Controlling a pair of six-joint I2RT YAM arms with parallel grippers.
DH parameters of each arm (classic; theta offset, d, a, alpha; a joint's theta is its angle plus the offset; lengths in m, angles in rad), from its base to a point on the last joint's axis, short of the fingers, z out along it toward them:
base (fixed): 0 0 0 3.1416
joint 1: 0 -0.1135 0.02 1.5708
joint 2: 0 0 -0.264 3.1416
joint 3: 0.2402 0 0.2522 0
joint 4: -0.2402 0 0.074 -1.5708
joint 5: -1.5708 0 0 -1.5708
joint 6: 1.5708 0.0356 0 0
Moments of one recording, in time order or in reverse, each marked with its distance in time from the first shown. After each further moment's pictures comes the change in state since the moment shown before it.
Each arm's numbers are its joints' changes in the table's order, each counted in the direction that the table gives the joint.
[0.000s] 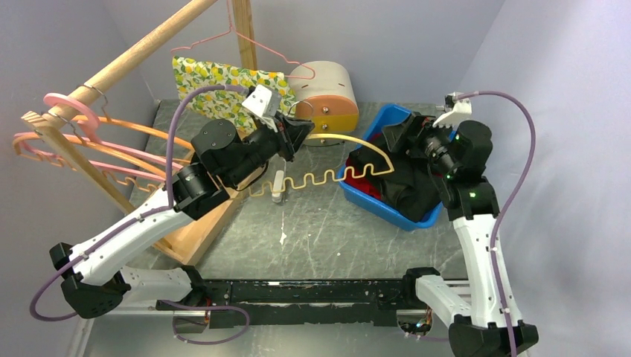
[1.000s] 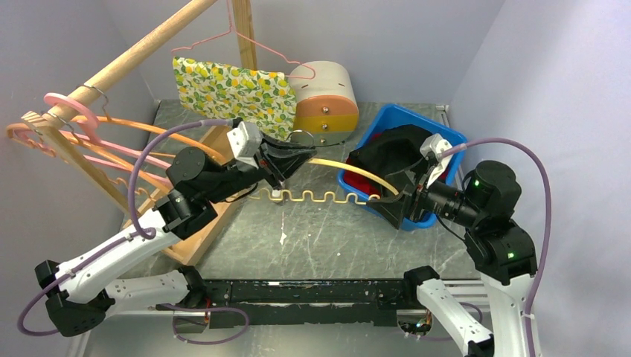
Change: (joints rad) left arm 0.000 -0.169 -0.249 0.262 -0.354 0.101; right arm -0.193 -0.232 0.180 -0.489 0.488 -0.330
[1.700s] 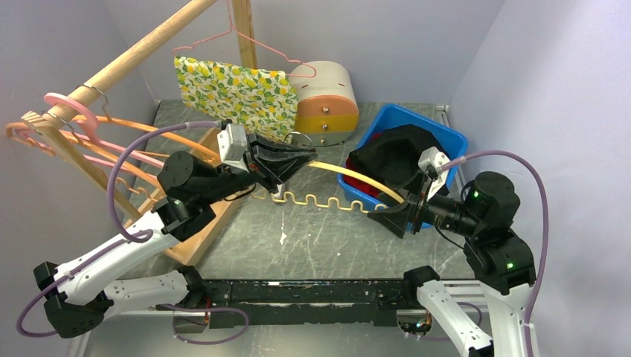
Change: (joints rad) left arm 0.000 -0.024 -0.024 0.131 -0.100 -0.068; right arm -0.009 -0.069 -0.069 -0.008 0.086 0.032
